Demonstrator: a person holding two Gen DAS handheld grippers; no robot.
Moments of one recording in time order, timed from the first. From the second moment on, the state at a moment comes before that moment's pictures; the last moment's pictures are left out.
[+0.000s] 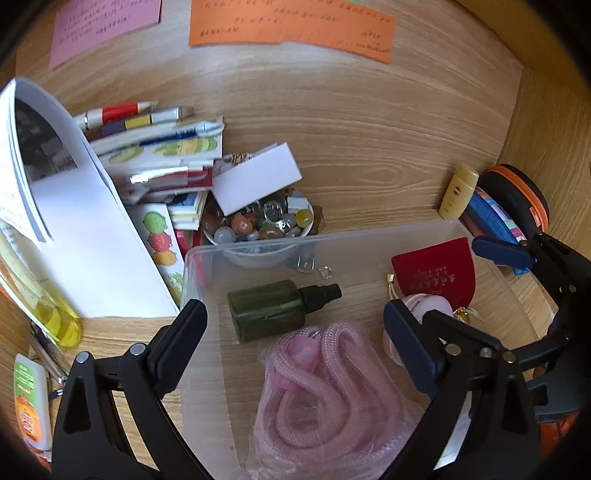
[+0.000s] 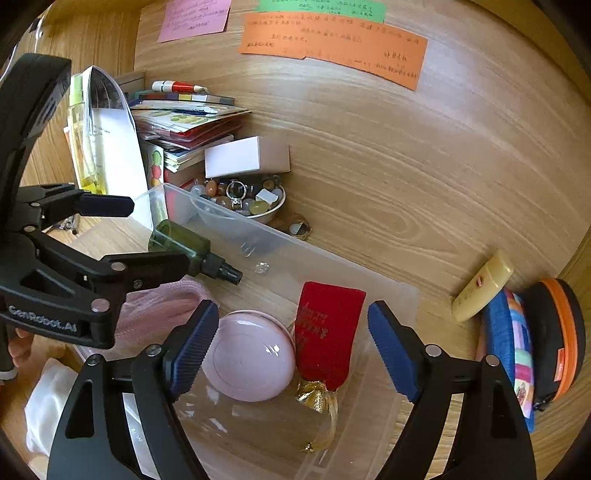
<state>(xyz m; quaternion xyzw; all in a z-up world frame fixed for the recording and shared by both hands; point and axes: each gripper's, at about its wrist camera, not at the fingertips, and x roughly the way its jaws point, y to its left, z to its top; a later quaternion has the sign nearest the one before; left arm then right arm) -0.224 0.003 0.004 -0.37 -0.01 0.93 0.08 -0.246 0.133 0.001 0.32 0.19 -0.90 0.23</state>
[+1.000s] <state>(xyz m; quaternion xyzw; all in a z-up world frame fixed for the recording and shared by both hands) -0.109 0.004 0.066 -0.27 0.01 0.96 0.08 -0.141 0.178 0.051 0.27 0.17 -0.92 0.21</state>
